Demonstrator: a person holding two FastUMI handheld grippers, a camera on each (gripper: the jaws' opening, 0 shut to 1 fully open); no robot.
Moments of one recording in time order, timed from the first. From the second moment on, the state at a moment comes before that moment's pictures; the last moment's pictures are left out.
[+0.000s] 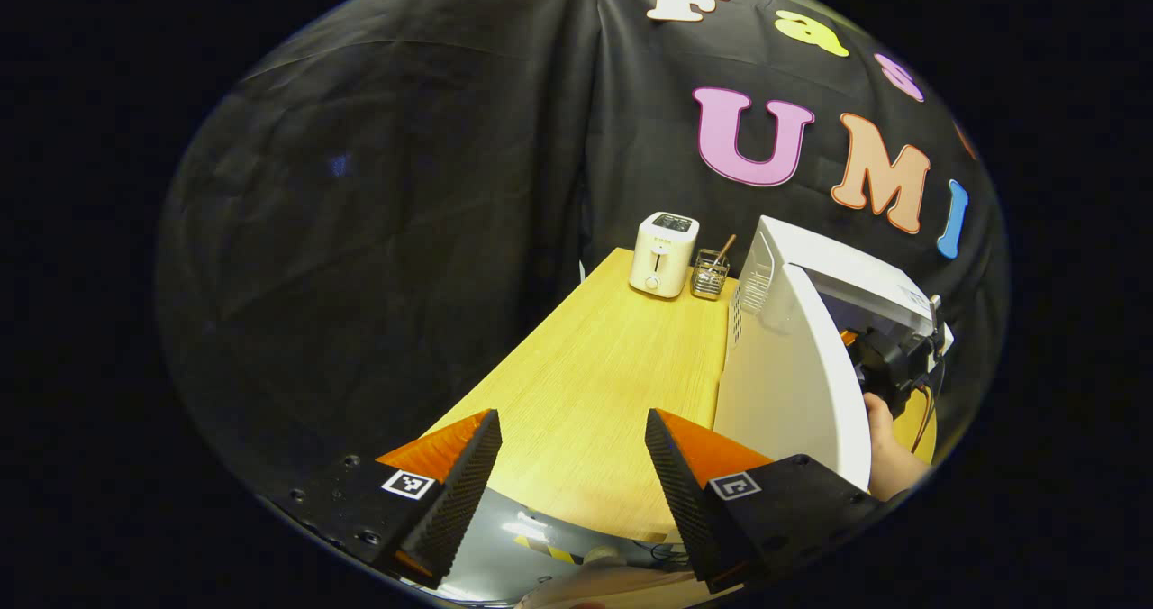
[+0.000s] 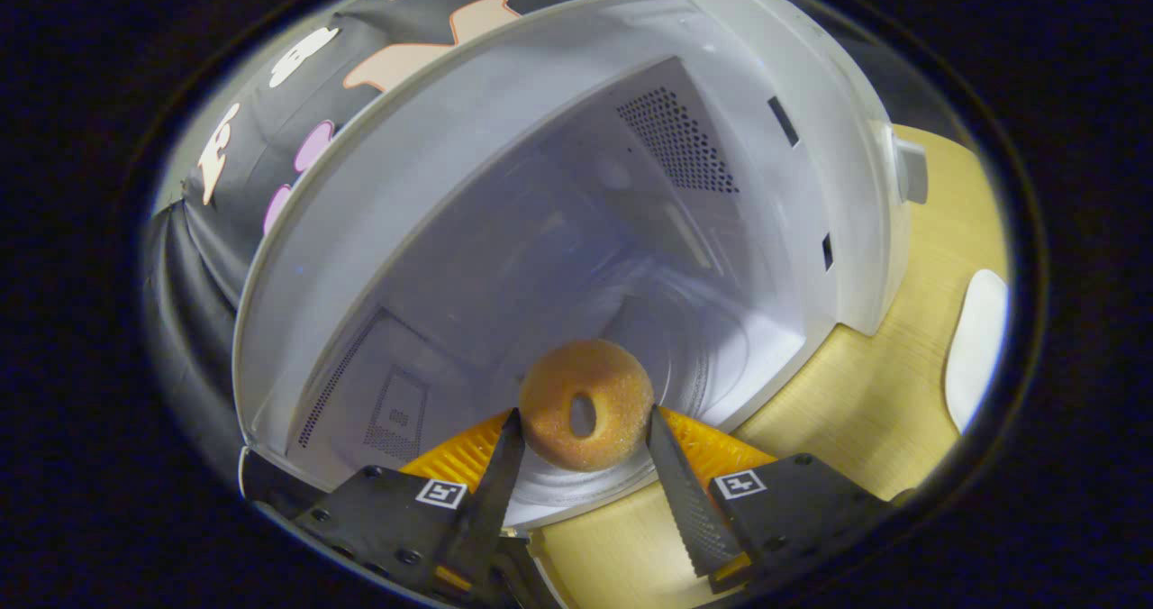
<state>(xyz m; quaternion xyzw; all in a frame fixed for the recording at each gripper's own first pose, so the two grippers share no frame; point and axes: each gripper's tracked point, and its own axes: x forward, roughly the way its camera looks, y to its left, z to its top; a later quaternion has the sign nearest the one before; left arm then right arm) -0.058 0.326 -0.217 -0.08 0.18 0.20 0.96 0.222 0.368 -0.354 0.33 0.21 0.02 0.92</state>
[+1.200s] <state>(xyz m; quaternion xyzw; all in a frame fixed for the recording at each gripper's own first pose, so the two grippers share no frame) -0.042 0.280 -0.219 -0.07 0.20 0.09 0.97 0.064 0.284 -0.264 0.17 0.18 0.06 0.97</state>
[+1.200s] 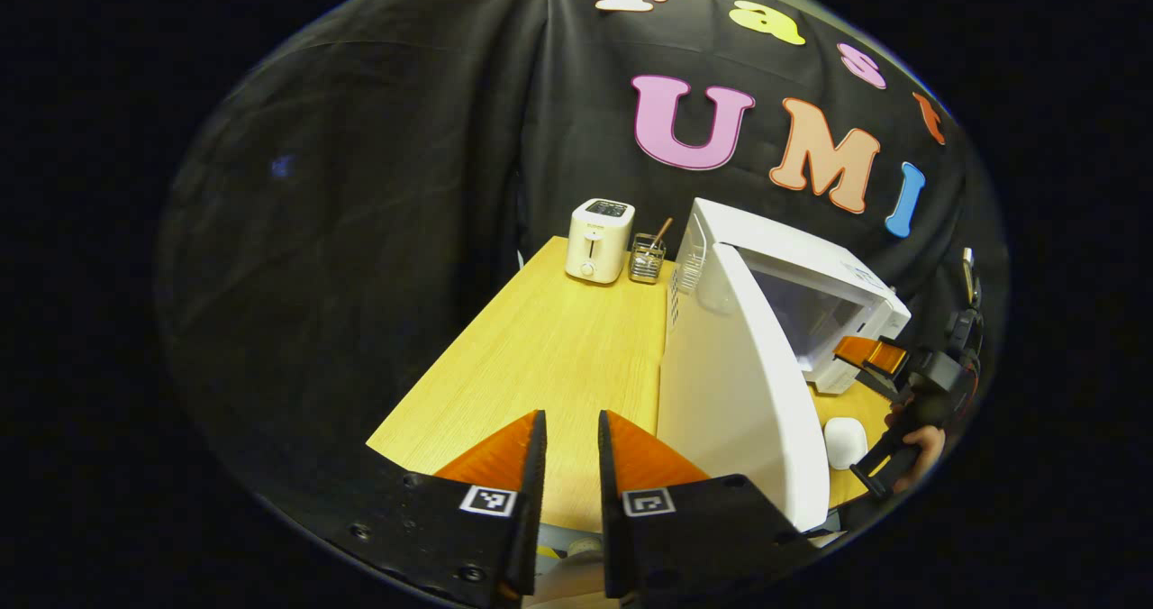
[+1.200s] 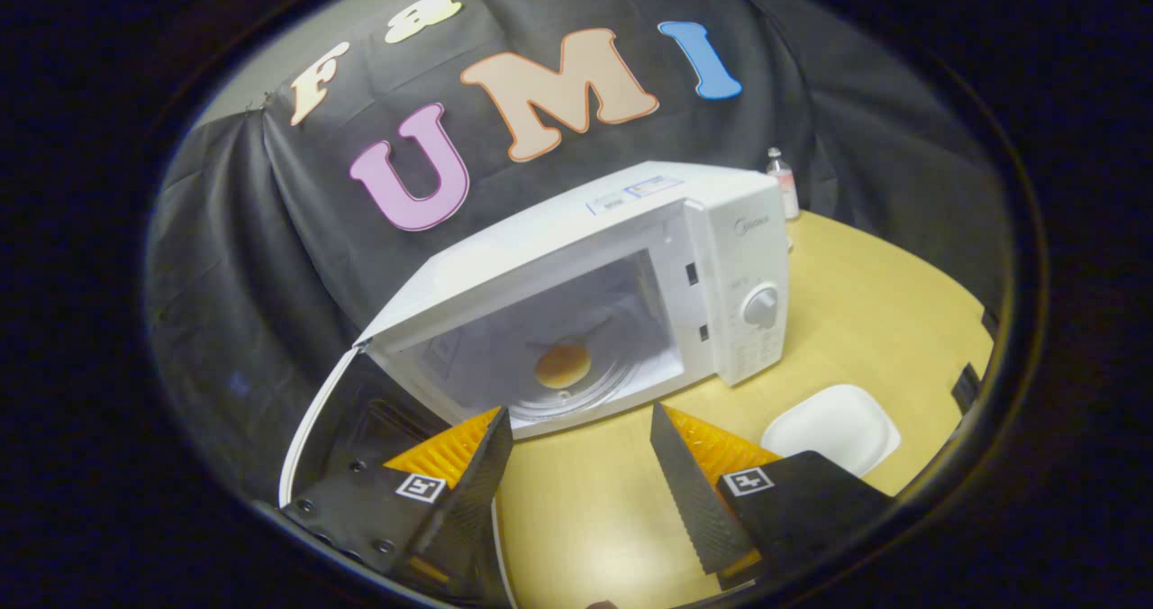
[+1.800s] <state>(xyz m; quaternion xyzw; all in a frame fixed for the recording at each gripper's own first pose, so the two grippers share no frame) -0.034 0.238 -0.227 -0.03 0.22 0.02 0.97 -0.002 0.249 -0.248 0.11 0.18 0.04 0.98</state>
